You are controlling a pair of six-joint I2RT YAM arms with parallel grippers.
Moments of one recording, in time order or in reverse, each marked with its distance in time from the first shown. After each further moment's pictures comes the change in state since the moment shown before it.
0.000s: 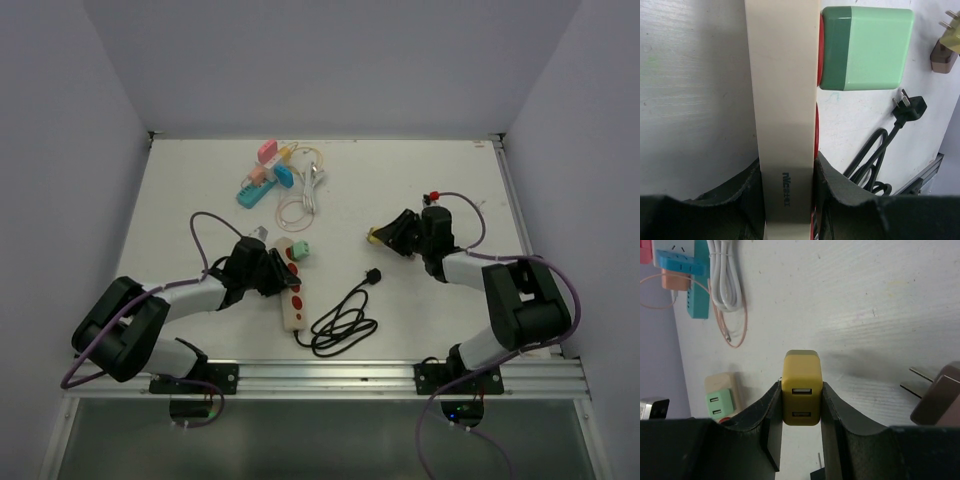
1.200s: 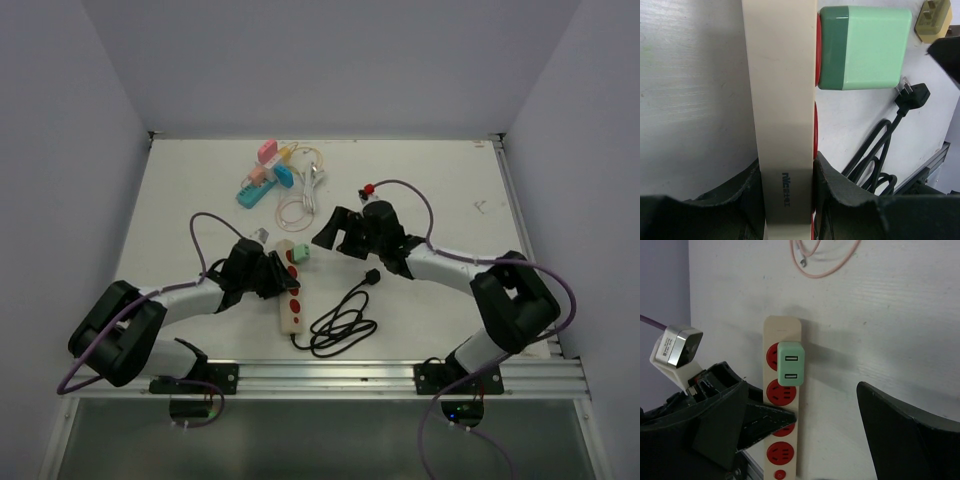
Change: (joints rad) left arm 0.002 -0.028 -0.024 0.001 0.037 0.052; right arm 0.371 0.034 0.240 -0.208 0.086 -0.028
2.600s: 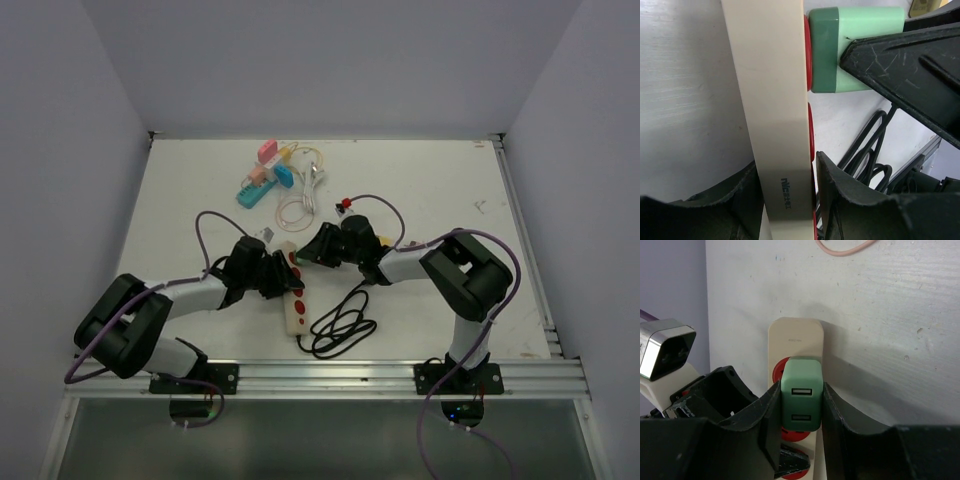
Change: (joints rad) left arm 0.003 0.041 0.016 0.022 0.064 0.016; right arm 0.114 0.325 0.024 0.360 -0.077 0.145
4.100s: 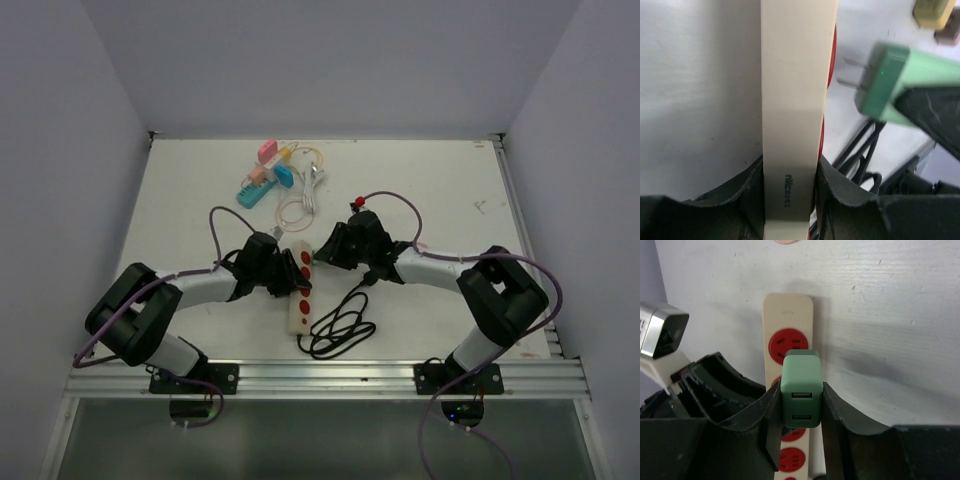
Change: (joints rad) left arm -0.043 0.085 0.102 -0.067 0.012 -0.027; right arm -0.013 -0.223 0.000 -0.384 0.148 -0.031
